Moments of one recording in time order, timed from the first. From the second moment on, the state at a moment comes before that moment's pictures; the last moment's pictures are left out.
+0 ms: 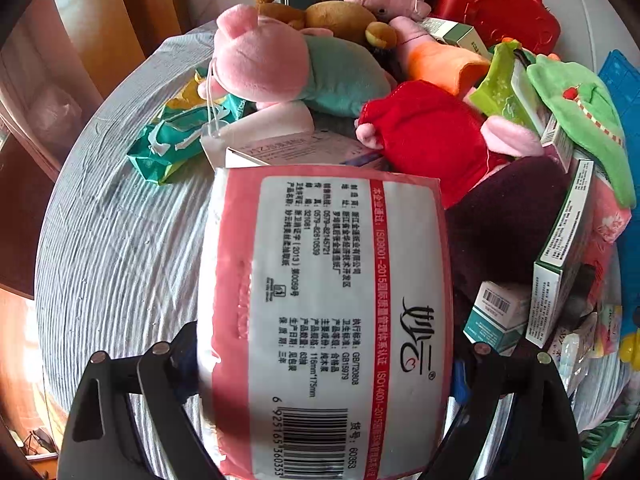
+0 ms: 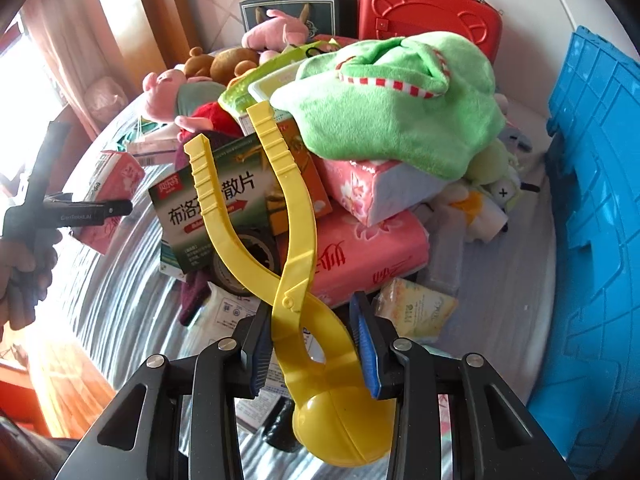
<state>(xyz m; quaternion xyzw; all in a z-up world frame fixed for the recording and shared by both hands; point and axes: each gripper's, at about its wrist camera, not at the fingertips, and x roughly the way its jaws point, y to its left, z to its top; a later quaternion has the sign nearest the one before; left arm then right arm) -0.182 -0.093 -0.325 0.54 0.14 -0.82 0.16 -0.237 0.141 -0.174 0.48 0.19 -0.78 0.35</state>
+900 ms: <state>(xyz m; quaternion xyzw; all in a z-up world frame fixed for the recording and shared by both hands) -0.181 -0.051 -0.135 0.44 0.06 -0.88 0.16 -0.225 0.198 -0.041 0.41 0.10 -0.84 0.34</state>
